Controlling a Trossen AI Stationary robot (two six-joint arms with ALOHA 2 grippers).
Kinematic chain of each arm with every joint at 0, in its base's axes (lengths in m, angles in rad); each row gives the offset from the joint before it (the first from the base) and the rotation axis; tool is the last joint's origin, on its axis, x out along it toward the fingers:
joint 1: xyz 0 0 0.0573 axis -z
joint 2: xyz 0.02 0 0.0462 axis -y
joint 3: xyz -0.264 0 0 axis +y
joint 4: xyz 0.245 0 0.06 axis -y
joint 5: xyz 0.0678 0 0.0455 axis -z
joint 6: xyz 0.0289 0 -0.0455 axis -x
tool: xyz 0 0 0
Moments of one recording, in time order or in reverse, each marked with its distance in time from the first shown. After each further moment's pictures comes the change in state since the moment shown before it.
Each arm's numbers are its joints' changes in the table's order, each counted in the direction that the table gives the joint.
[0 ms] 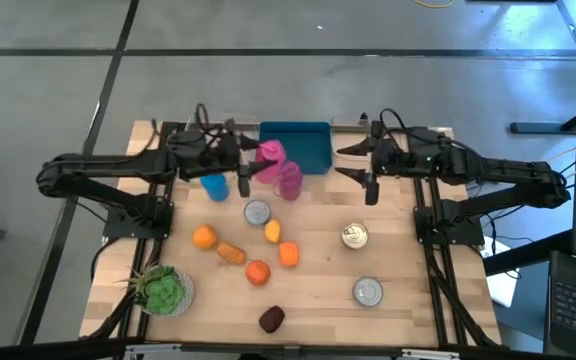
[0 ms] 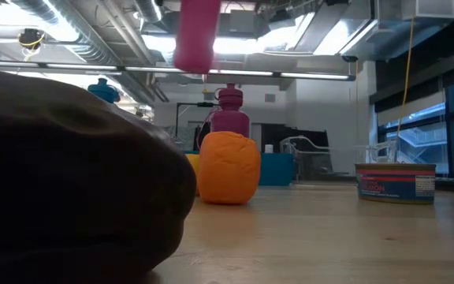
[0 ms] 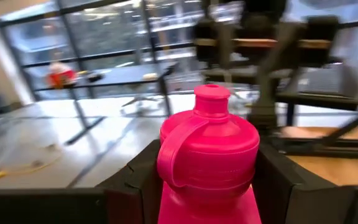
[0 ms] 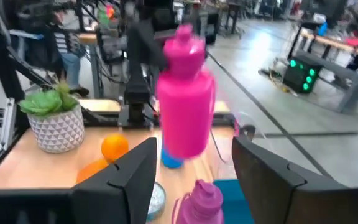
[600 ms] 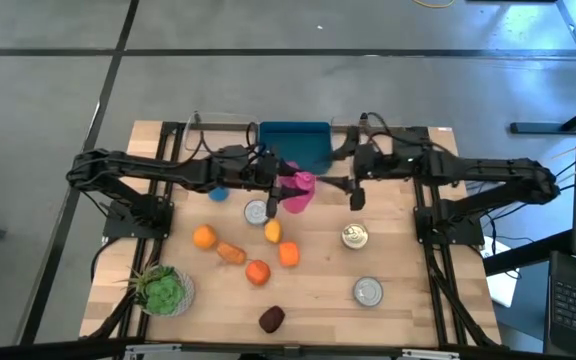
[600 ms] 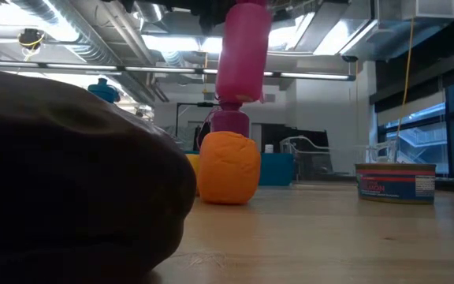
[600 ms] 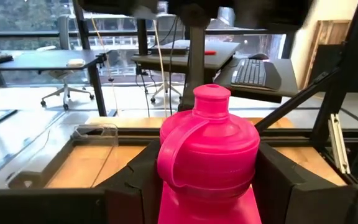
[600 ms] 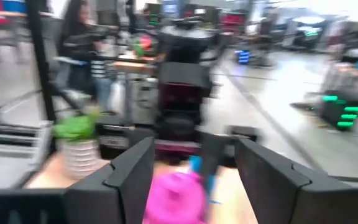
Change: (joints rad) left arm 0.031 -0.321 0.000 0.289 0.287 0.106; right arm 0.000 -0.119 0.000 0.251 -0.134 0.038
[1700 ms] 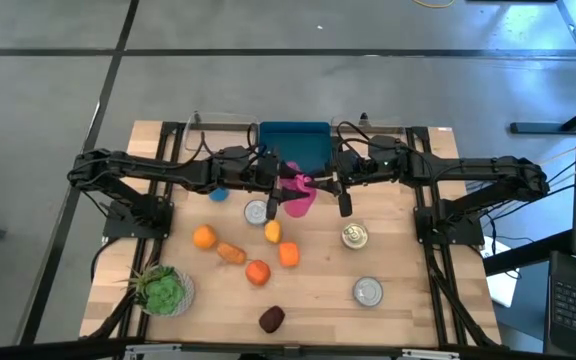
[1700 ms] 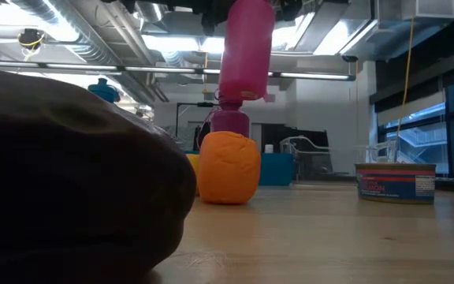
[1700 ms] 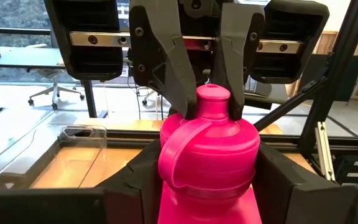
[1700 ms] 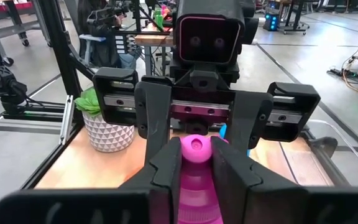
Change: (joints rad) left arm 0.001 -0.021 -0.001 0.031 0.020 0.052; right arm 0.000 -0.134 0.000 0.007 -0.126 -0.069
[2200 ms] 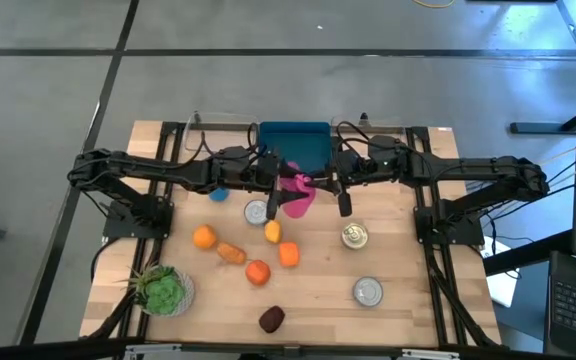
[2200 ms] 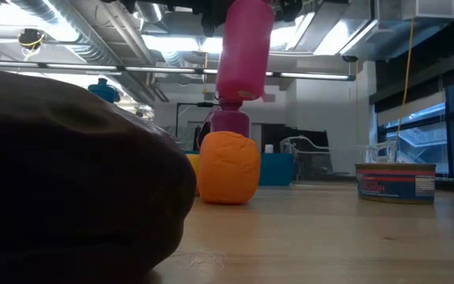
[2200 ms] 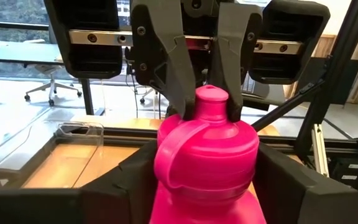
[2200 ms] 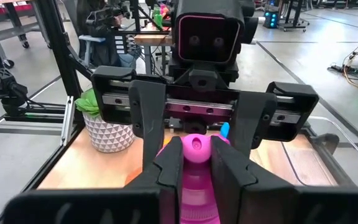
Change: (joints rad) left arm 0.001 0.000 0.000 -0.002 0.005 0.021; right arm 0.000 0.000 0.000 -0.004 0.001 -0.021
